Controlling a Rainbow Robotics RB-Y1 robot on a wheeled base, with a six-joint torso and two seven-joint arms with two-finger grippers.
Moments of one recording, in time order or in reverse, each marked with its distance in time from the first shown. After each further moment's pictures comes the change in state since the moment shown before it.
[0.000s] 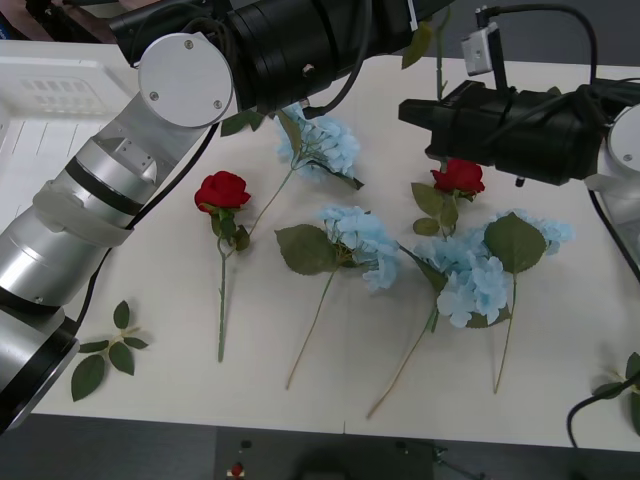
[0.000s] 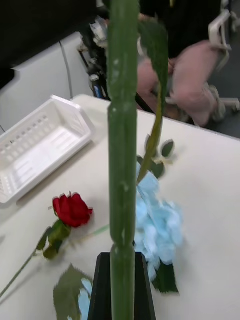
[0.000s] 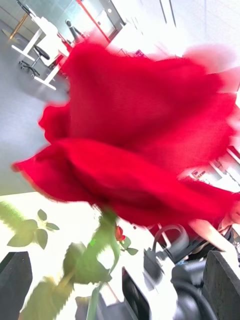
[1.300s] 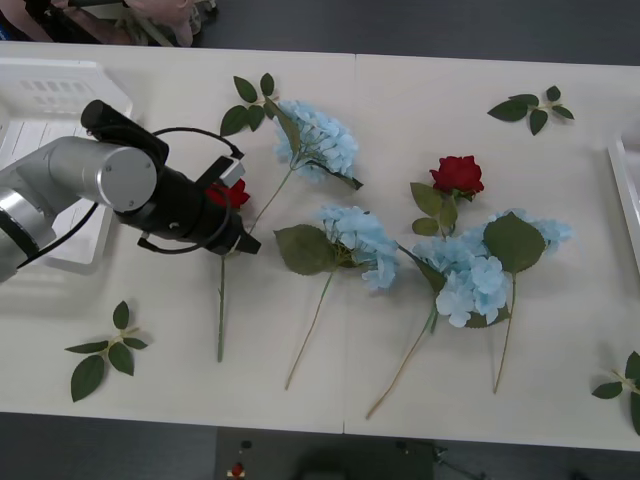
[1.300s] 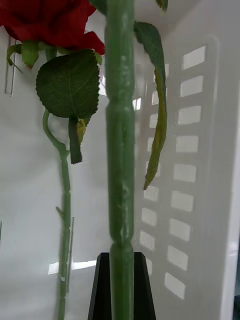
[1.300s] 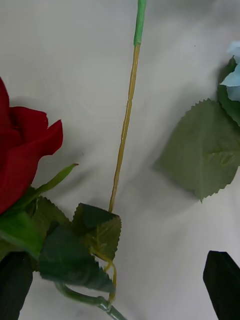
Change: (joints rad) right arm -0.022 -0.577 0.354 0.873 0.484 -0.362 -0.306; left arm 0.089 0.346 -0.268 0.257 -0.233 0.593 0.002
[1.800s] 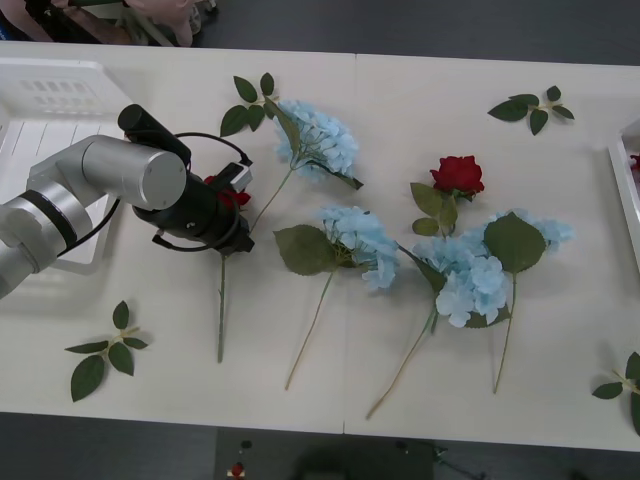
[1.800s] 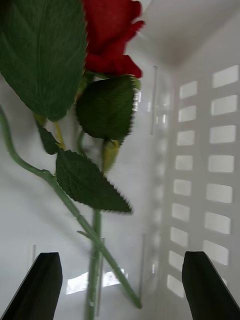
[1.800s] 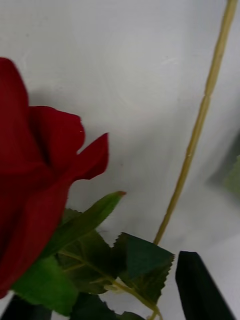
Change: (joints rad) right arm -0.013 0.042 -0.011 -0.010 0.003 -0.009 -0.007; left arm -0.088 -0.099 -0.070 0.195 -0.100 0.000 0.000
